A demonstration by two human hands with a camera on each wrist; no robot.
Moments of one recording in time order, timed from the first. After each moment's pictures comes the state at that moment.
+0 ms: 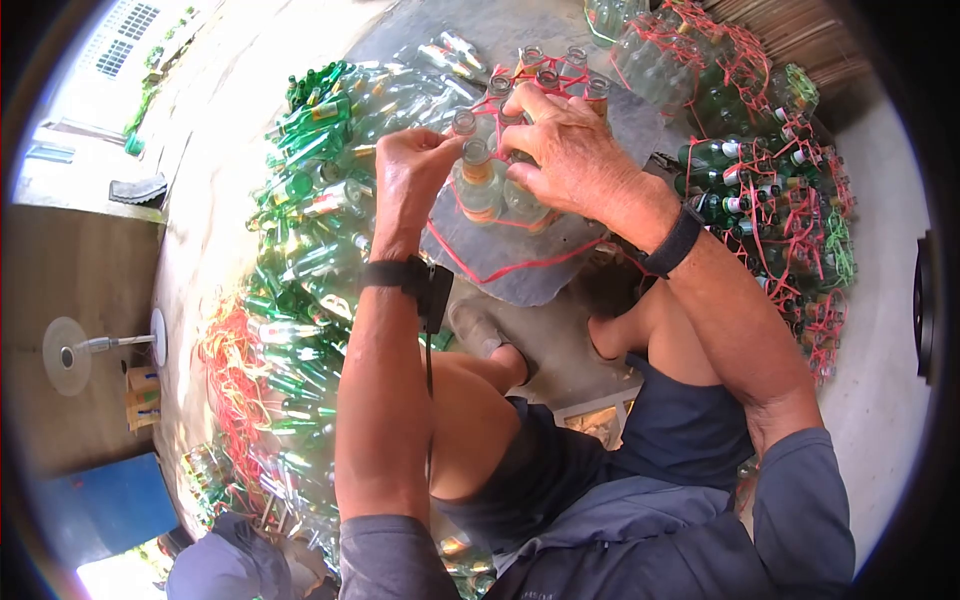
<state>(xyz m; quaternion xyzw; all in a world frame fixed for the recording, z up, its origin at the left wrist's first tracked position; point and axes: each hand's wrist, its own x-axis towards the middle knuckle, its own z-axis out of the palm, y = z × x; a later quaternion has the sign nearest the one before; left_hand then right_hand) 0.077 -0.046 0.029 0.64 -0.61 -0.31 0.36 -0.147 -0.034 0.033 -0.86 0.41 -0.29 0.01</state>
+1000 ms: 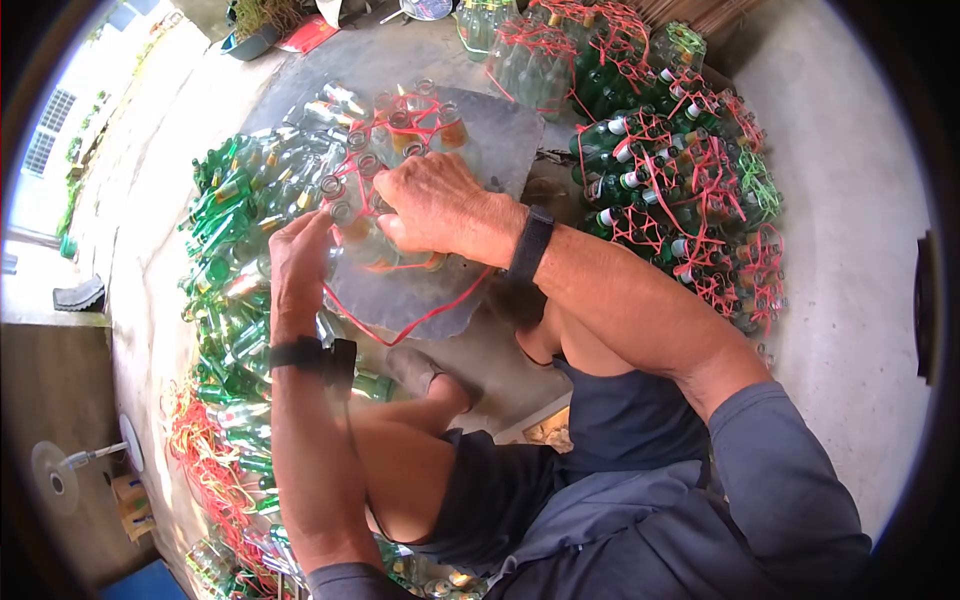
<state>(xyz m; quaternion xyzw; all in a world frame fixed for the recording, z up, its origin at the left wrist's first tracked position) 0.077 -0.038 0.017 0.62 -0.46 -0.49 0.40 -0.146 -0.033 0.024 -0.84 0.48 -0.25 0.09</state>
